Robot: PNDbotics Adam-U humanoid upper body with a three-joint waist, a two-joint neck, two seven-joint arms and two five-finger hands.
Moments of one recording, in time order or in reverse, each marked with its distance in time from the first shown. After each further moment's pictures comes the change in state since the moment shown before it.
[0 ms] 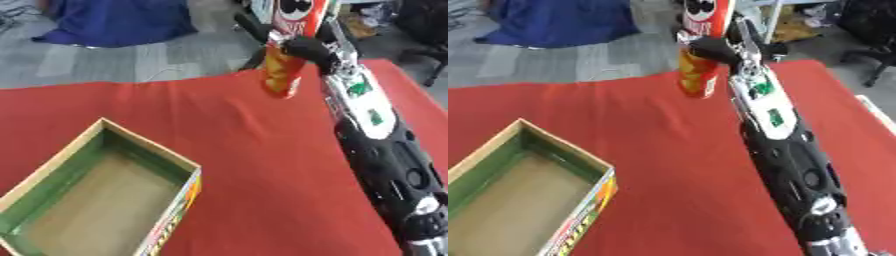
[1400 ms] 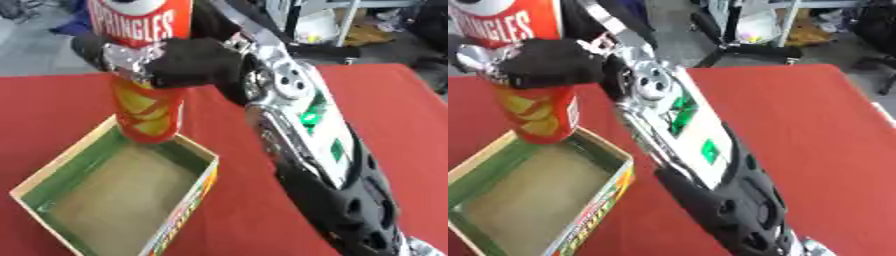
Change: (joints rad) left arm 0.000 0.001 -0.001 0.000 0.000 0.000 -0.009; right arm -0.075 0.310 0.373 -0.228 0.049 0.207 0.117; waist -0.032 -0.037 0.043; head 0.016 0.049
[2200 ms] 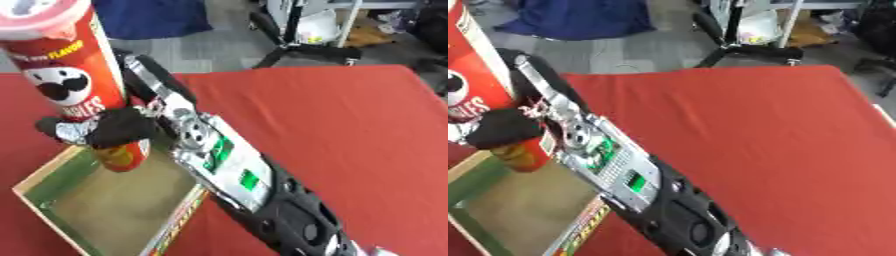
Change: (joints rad) left arm -0.008 0.000 0.000 0.000 0.000 -0.001 -0.003; right arm 0.015 0.073 0.070 0.311 0.254 -0.220 0.035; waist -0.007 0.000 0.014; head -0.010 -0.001
